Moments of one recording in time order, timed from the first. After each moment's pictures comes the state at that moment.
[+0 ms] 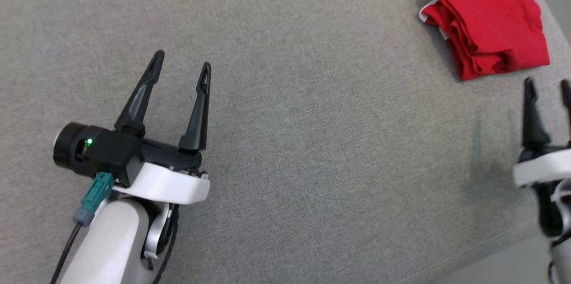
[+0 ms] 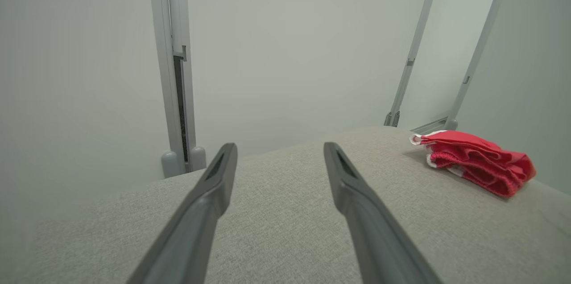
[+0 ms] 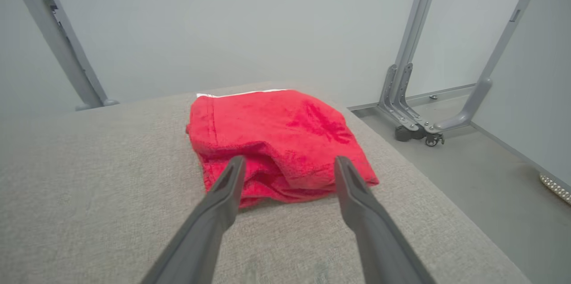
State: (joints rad) left arm -0.34 0.22 -0.31 -0.05 -0.25 0.06 -0.17; right arm -0.41 -0.36 0.10 0.49 0.50 0.13 -0.26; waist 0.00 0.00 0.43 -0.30
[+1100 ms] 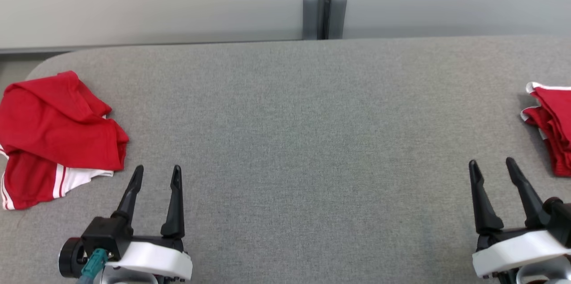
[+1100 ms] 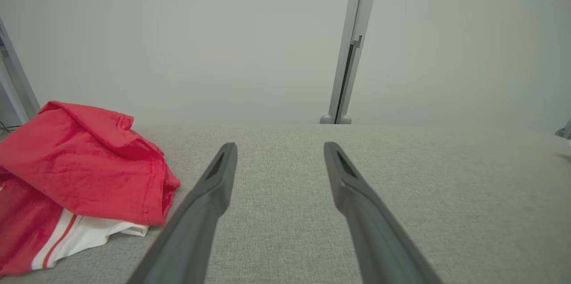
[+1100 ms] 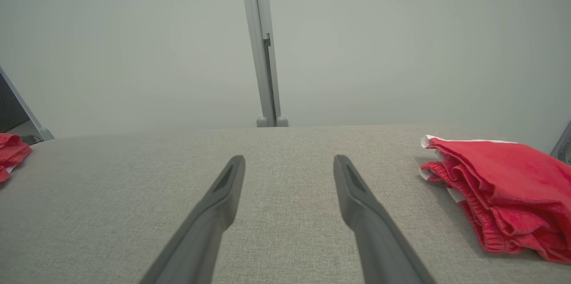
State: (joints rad) left arm -0.05 0.18 -0.22 0.12 -0.34 0.11 -0.26; right arm 0.01 -0.14 0.00 0.01 0.23 0.13 -0.05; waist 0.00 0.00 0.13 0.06
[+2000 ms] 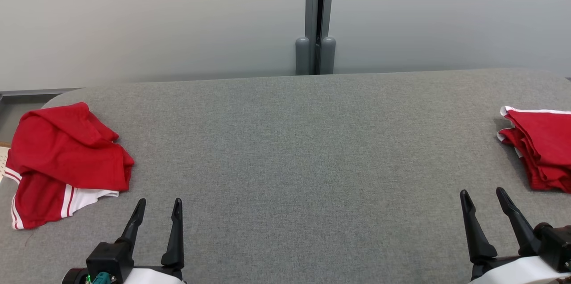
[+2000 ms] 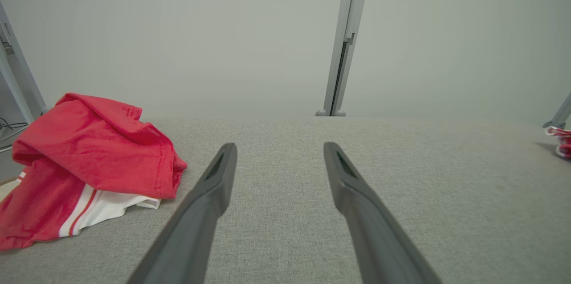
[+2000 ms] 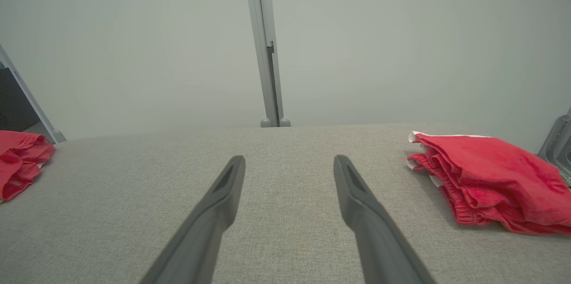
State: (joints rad) left arm 0.05 0.20 -0.24 0.13 -0.36 0.12 -0.24; right arm 0.13 -0.12 0.01 -0.06 0.23 0.13 0.01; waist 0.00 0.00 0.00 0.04
